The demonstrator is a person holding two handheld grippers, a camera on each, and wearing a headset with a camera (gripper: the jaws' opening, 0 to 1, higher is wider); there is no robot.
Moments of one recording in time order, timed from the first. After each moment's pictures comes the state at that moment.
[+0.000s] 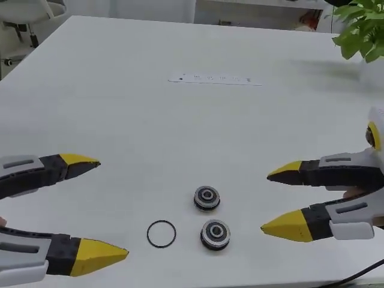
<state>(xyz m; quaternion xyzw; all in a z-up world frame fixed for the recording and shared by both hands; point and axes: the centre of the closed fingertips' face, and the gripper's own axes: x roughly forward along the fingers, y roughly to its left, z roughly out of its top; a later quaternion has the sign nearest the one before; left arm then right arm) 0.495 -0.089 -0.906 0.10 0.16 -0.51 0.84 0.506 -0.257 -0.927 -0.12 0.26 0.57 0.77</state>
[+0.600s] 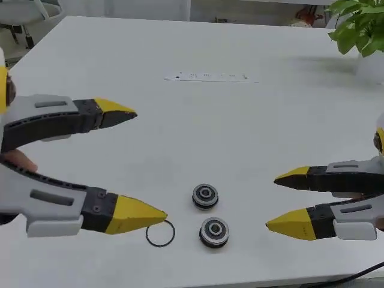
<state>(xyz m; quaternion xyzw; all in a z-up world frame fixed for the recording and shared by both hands) 0.506 -0.143 -0.850 0.17 0.09 -0.56 0.80 0.506 -0.267 -0.937 -0.08 0.27 0.55 0.79</state>
